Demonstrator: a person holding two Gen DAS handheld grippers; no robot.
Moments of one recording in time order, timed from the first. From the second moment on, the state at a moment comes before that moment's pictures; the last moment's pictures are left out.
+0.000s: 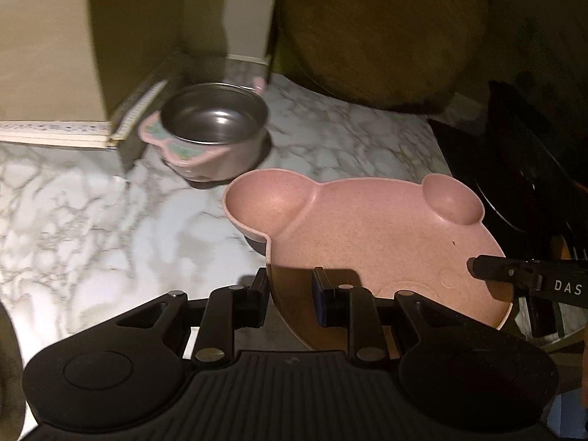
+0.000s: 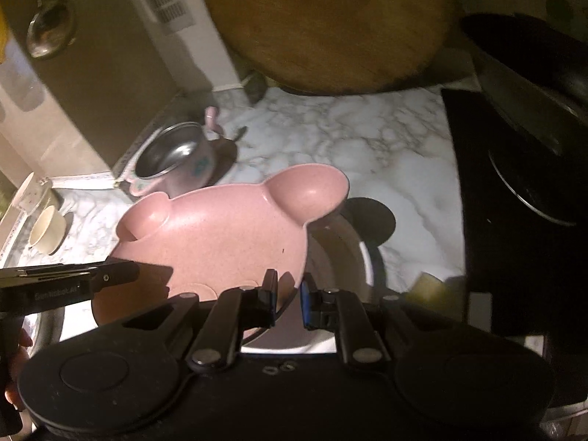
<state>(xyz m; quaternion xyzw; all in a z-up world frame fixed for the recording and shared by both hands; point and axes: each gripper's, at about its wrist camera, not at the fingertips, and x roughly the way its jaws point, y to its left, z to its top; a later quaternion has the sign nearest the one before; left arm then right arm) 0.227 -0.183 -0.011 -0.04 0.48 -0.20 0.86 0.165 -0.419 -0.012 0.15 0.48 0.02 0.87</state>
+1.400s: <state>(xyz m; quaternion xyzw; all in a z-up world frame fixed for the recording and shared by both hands) 0.231 -0.218 -0.051 0.01 0.51 -0.25 0.82 0.180 -0.433 -0.045 0.09 0.50 -0.01 0.86</state>
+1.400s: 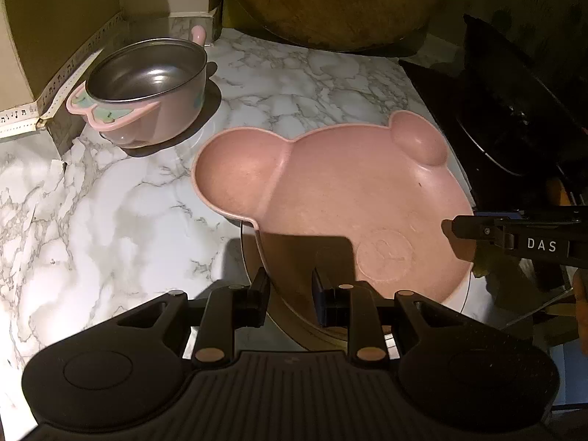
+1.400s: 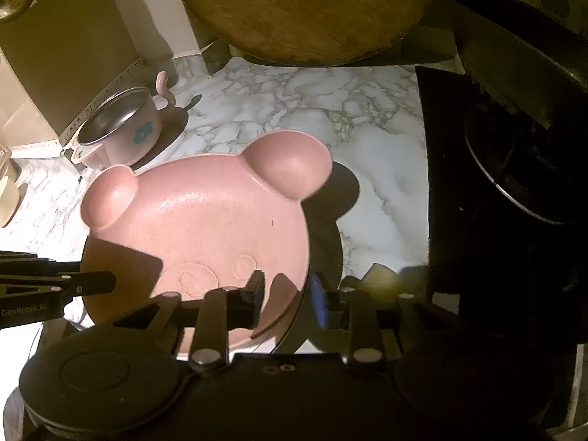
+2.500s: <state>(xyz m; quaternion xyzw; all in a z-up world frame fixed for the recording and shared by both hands) 0.179 -0.116 0.023 -0.04 0.42 -0.18 0.89 0.168 -0.312 0.031 0.05 0.45 0.14 0.88</state>
